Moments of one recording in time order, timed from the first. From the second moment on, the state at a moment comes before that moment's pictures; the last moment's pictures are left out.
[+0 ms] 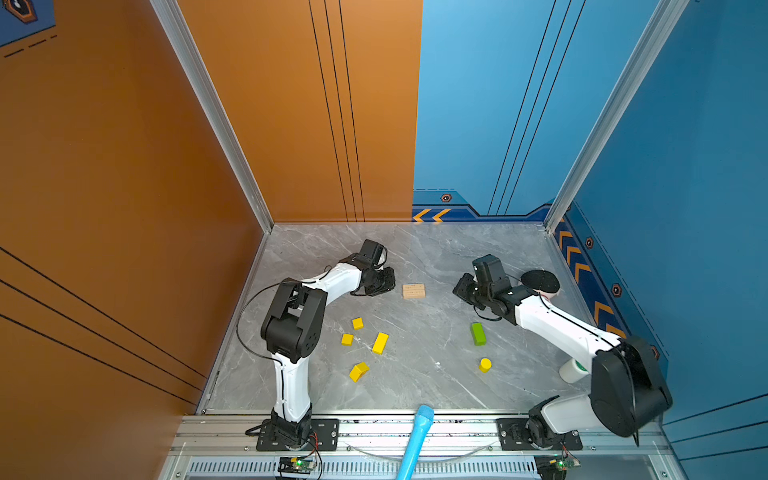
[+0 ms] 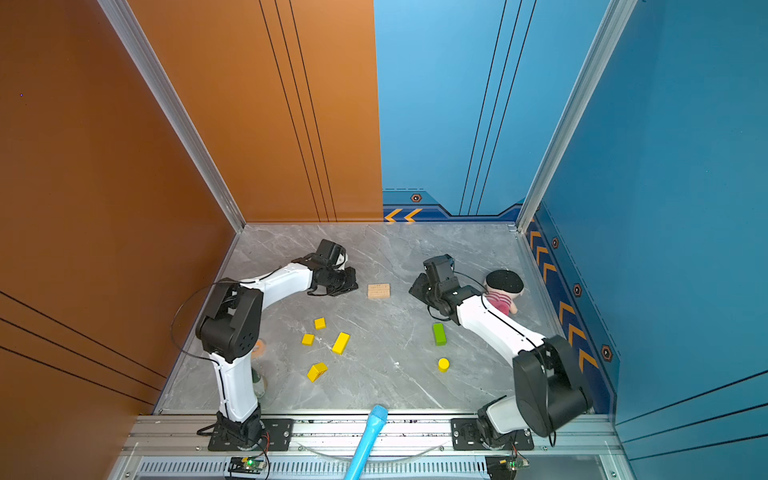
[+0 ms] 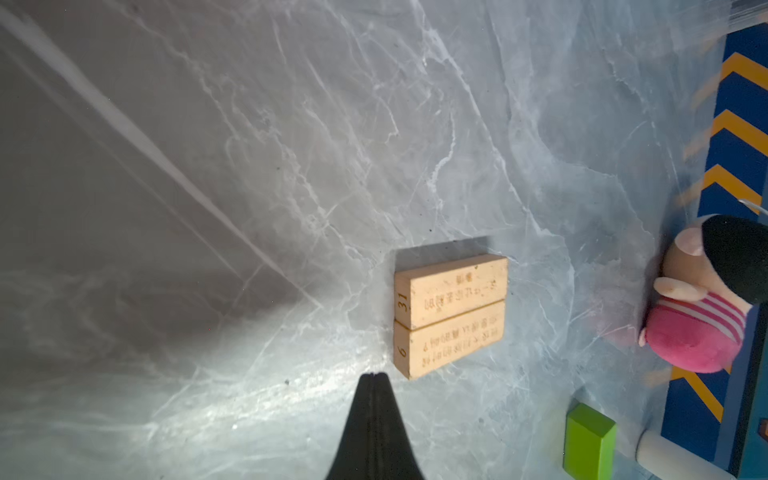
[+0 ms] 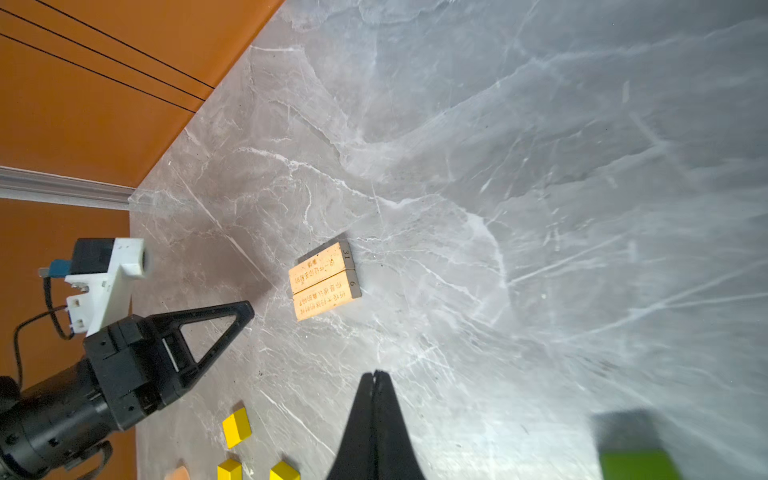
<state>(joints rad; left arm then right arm) -0.40 1.95 1.34 -0.40 0.30 -0.62 0.43 1.40 0.93 -0.32 -0.01 0.89</state>
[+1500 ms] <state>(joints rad) -0.48 1.63 1.19 -0.43 0.28 -0.57 0.48 1.27 0.66 -0.59 0.12 0.87</state>
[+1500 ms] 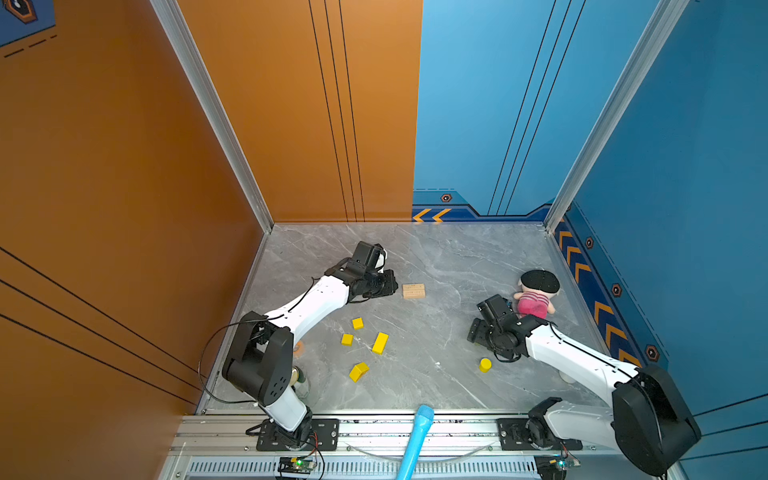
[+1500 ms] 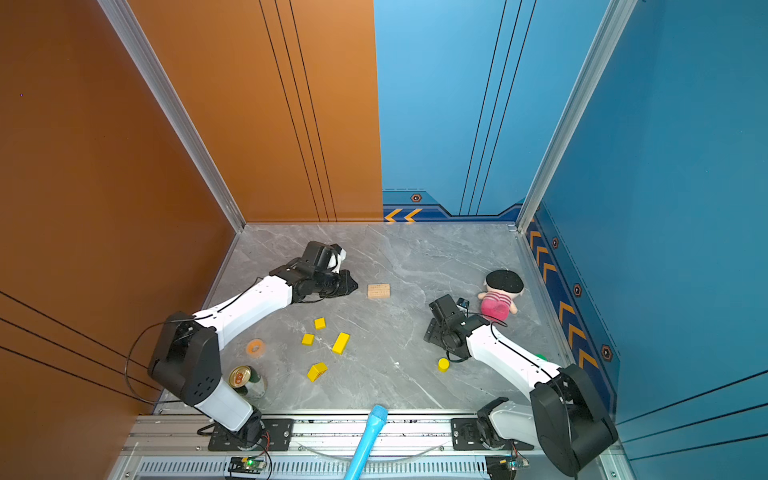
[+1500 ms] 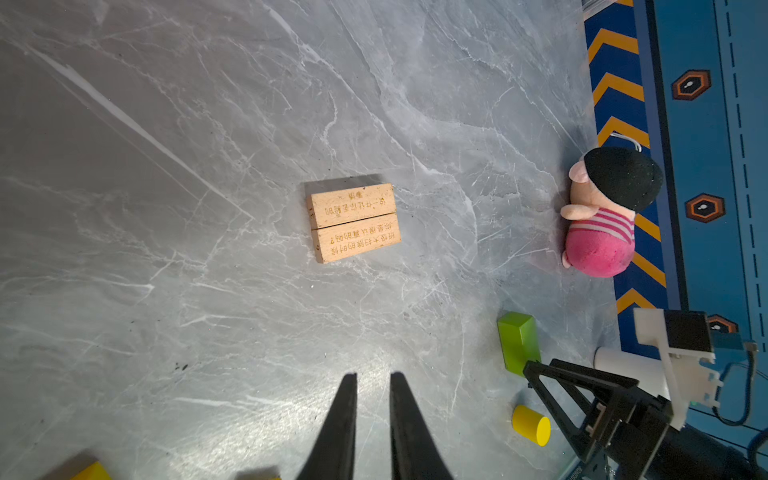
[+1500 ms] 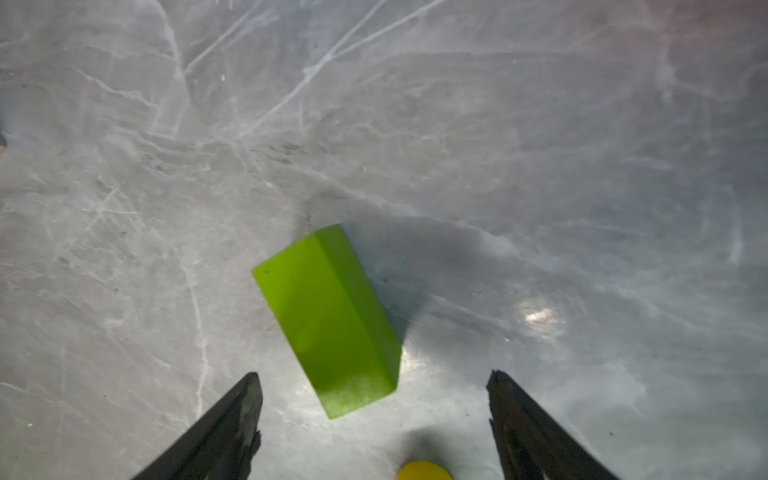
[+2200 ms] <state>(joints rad) -0.48 1.63 1.19 -0.45 0.28 -0.56 0.57 1.41 0.73 -0.50 0.01 0.87</state>
